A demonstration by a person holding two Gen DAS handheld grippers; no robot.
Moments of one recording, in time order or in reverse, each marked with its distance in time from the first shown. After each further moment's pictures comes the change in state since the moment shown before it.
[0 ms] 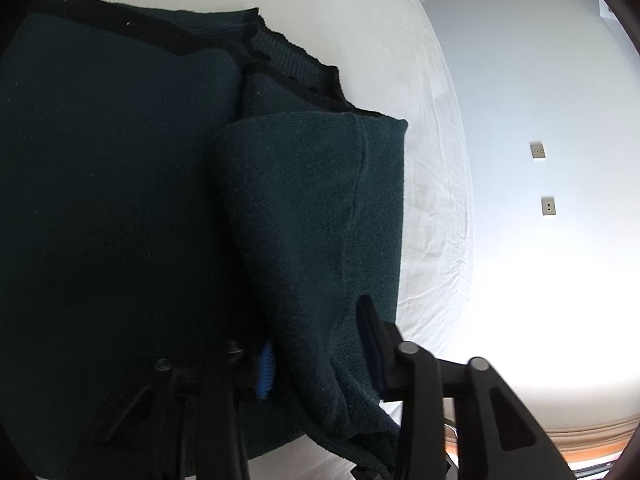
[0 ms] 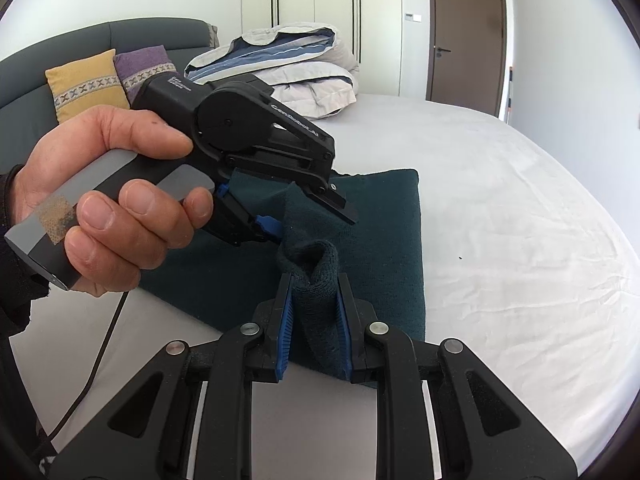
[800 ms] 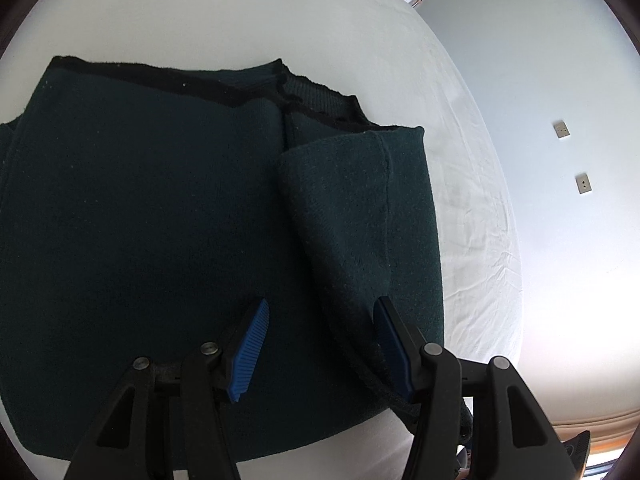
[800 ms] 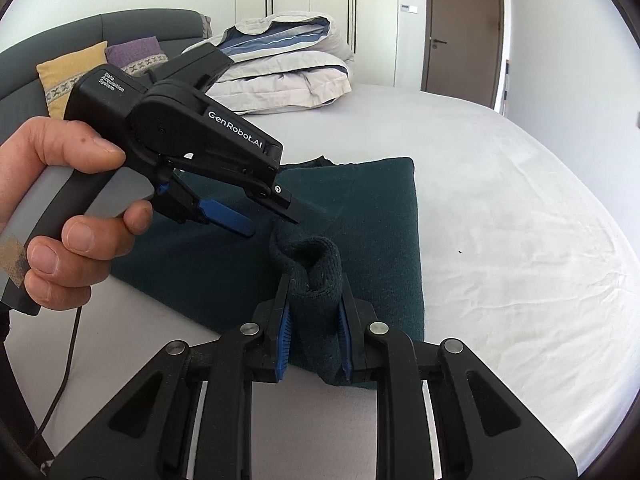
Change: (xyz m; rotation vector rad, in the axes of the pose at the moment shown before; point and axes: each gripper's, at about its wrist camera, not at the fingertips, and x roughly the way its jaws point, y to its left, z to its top) left arm -0.020 -0.002 -0.014 0.133 -0.110 0.199; right arm 0.005 0.009 -0.002 0.023 0.024 -0.022
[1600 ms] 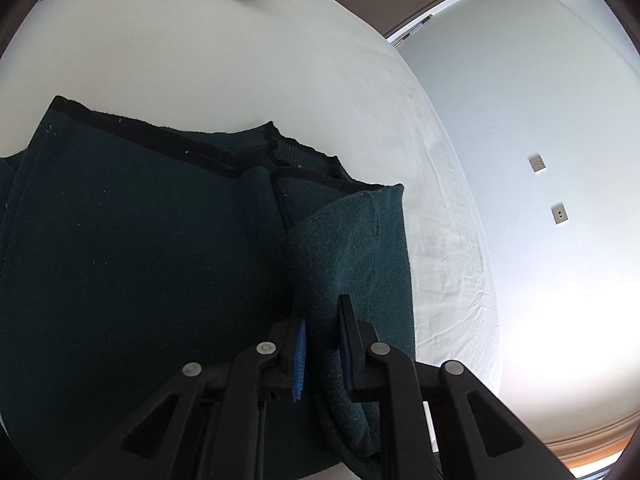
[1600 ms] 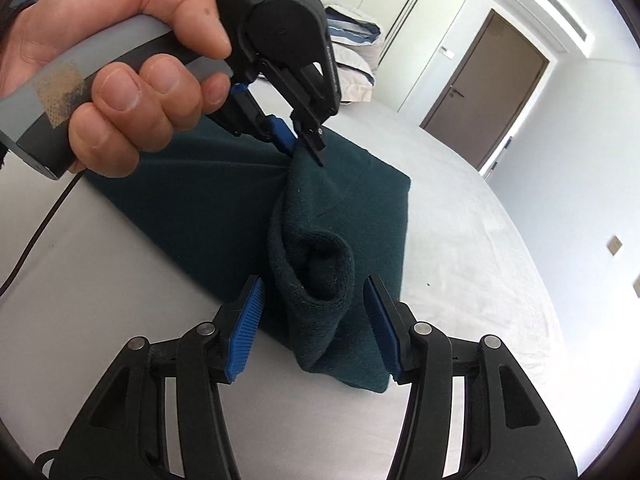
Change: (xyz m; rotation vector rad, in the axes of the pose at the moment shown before) left arm -0.018 0.003 0.016 -0.003 -0.162 -0.086; right arm 0.034 0.066 -0.016 -0.391 0.035 -0.207
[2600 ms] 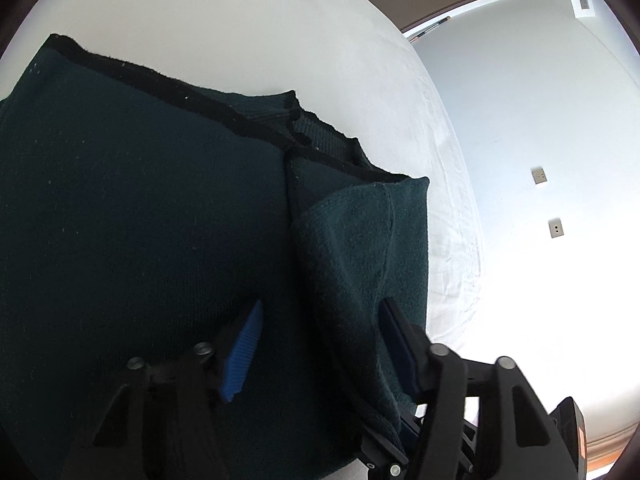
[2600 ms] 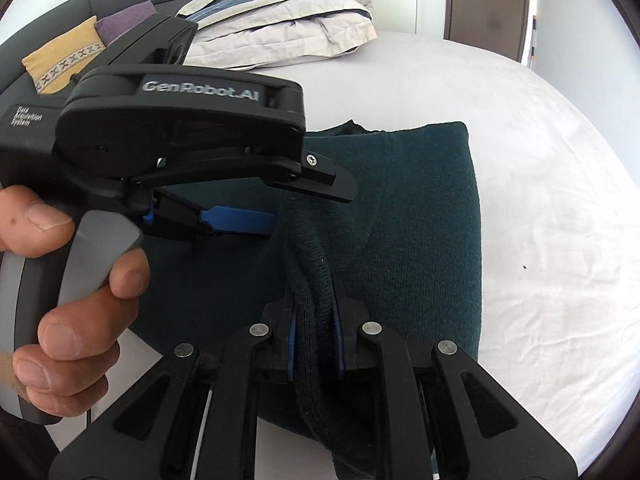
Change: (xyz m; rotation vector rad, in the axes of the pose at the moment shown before) left arm 0.018 0.015 -0.006 -0.093 0.049 -0.031; right arm 0.138 -0.060 0.067 0.383 0.157 0.330
